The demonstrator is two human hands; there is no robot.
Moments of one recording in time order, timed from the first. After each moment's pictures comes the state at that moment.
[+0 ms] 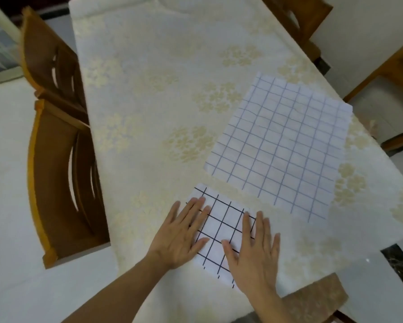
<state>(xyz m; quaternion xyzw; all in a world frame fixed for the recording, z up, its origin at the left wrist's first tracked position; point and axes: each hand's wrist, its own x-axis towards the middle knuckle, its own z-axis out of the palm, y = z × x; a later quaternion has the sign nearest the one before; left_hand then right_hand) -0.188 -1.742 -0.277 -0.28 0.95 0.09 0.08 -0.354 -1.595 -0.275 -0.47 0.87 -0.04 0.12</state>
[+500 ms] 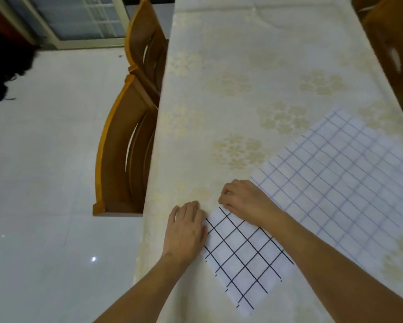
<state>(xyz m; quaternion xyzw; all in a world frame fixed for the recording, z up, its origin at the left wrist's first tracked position) -0.173 -1.724 -0.263 -0.58 0.81 0.09 -0.01 -0.392 -1.804 -0.268 -0.91 0.40 -0.07 0.08</state>
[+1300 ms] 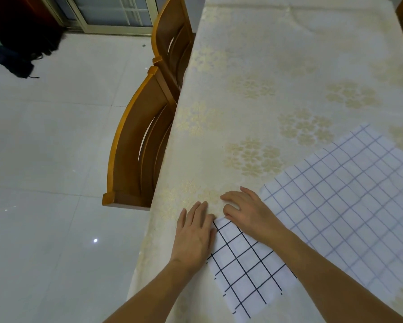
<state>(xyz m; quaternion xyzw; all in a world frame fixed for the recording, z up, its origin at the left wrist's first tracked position) -0.182 -1.710 -0.284 -0.63 0.76 0.13 -0.05 -0.385 -1.791 -0.285 -0.92 0.36 -0.11 0.09</state>
